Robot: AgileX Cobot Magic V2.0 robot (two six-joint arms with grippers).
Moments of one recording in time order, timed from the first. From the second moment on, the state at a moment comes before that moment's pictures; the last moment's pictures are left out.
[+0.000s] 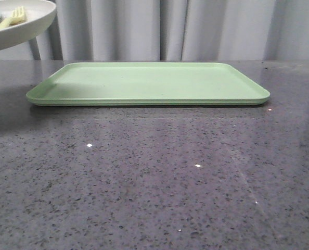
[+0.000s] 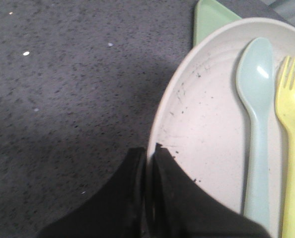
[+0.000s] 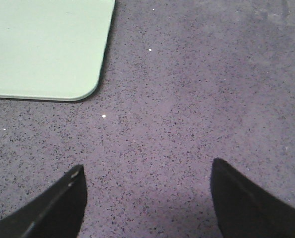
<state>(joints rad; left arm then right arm) 0.41 1.25 -0.94 -0.92 0.89 0.49 0.11 0.59 -0.70 -0.02 0.74 0.09</state>
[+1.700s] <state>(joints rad) -0.28 1.95 -1.58 -0.51 0.63 -0.10 0.11 0.59 -0.70 -0.02 0.74 0.09</state>
